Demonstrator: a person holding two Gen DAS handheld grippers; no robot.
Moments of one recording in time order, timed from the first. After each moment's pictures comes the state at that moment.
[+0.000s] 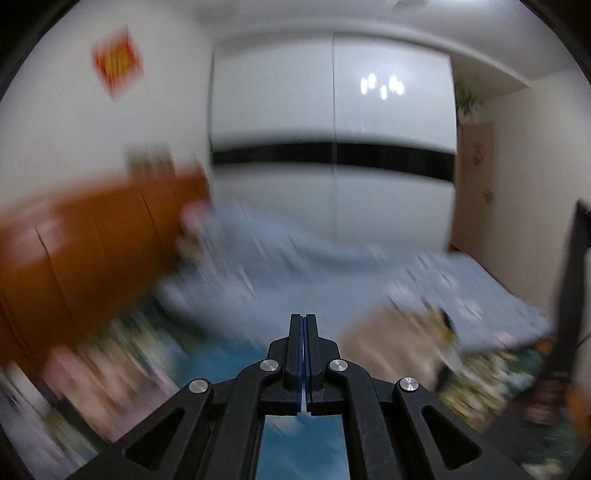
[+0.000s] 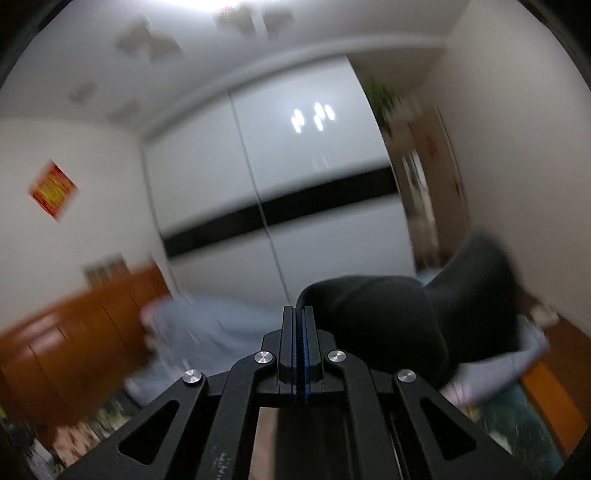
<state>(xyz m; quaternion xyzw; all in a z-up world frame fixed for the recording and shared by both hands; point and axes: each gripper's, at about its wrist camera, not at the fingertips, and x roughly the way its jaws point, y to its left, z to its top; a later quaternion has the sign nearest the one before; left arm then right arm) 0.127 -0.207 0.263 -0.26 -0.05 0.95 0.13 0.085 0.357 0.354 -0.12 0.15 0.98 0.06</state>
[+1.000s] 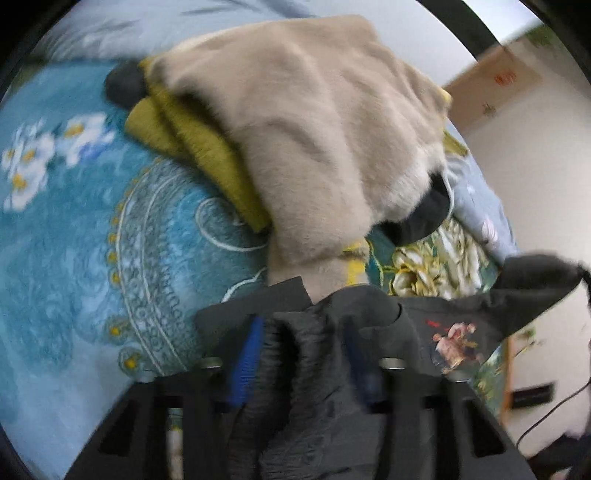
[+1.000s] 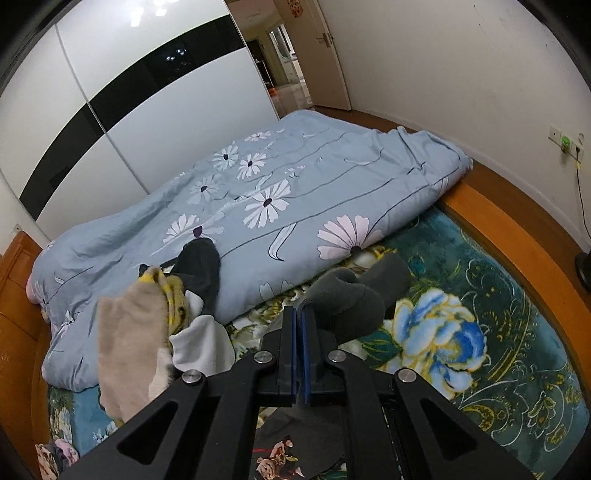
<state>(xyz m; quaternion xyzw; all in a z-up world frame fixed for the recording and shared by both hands) 0.023 0.030 -0.099 -0.57 -0.12 0.79 0.21 0.033 0.538 0.100 -0.36 0.27 0.86 0.24</state>
